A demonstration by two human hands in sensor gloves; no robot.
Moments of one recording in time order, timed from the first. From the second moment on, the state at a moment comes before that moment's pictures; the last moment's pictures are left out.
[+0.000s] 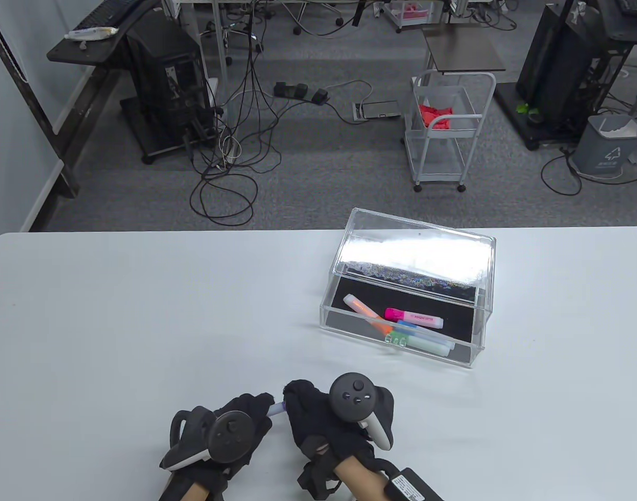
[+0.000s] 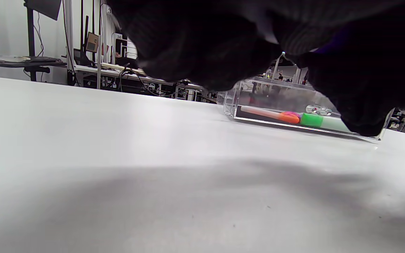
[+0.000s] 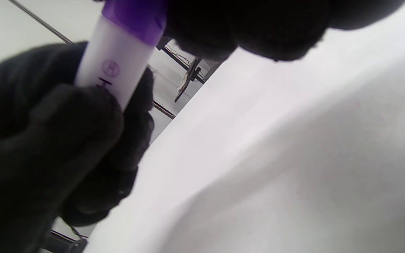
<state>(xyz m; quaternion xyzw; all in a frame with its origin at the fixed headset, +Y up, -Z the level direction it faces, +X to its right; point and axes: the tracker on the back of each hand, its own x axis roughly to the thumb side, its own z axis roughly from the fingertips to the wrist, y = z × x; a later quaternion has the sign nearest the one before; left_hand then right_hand) -0.180 -0.723 -0.252 -0.06 -0.26 0.09 0.96 0.018 -0.737 -0.281 0.12 0.05 0.89 0.43</state>
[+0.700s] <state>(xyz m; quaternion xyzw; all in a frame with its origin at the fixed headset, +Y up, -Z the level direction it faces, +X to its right) -0.188 -0.732 -0.260 -0.10 -0.22 0.08 0.97 -0.002 -0.720 -0.271 0.23 -0.04 0.94 0.24</state>
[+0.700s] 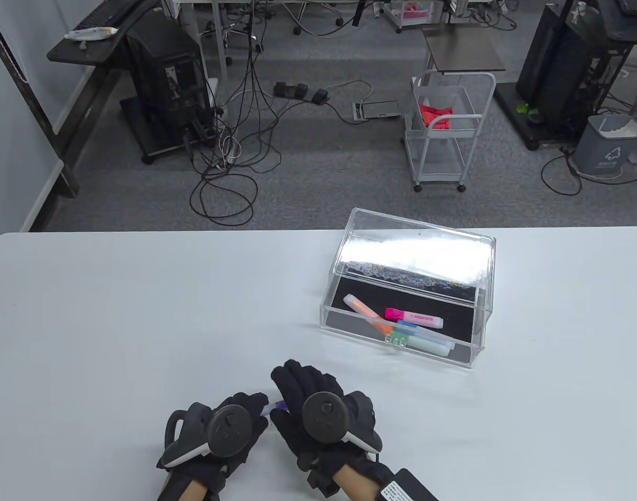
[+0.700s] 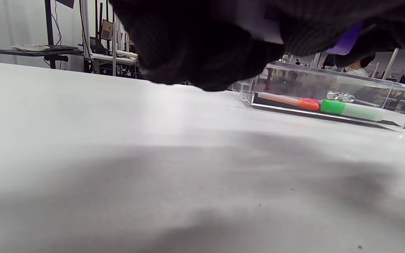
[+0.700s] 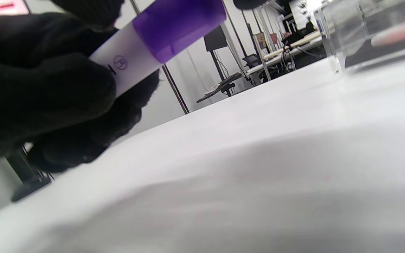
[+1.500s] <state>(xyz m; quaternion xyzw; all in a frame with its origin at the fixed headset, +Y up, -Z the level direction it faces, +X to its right) -0.180 -0.732 -0.260 -0.12 -0.23 0.20 0.95 -0.033 -0.729 -0.252 0.22 -0.17 0.96 -0.06</state>
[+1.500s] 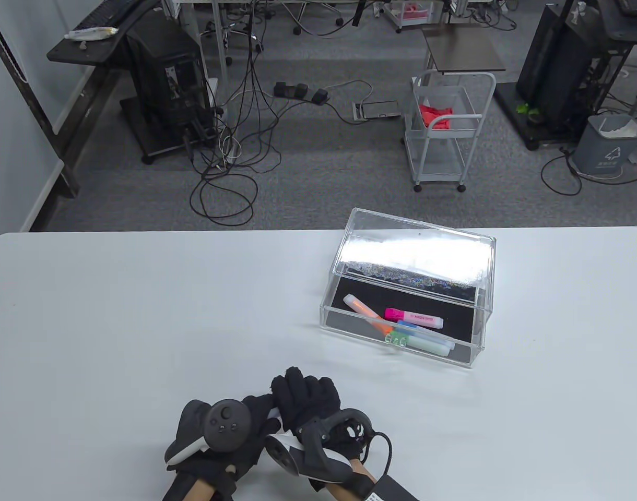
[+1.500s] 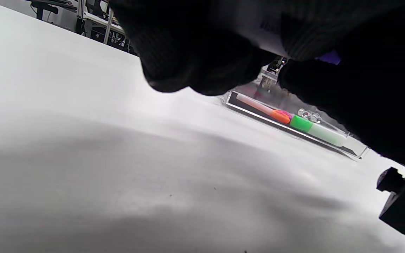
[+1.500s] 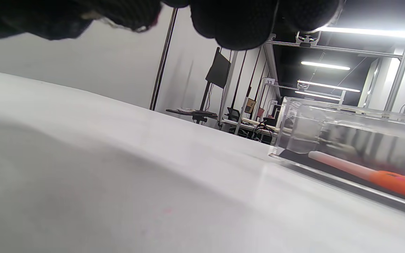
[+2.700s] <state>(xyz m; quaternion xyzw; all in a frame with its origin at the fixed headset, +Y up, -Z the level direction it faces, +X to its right) -0.229 -0.729 -0.259 -0.10 -0.08 0.01 0.99 0.110 -0.678 -0.374 -0.02 -0.09 0.99 -0.04</state>
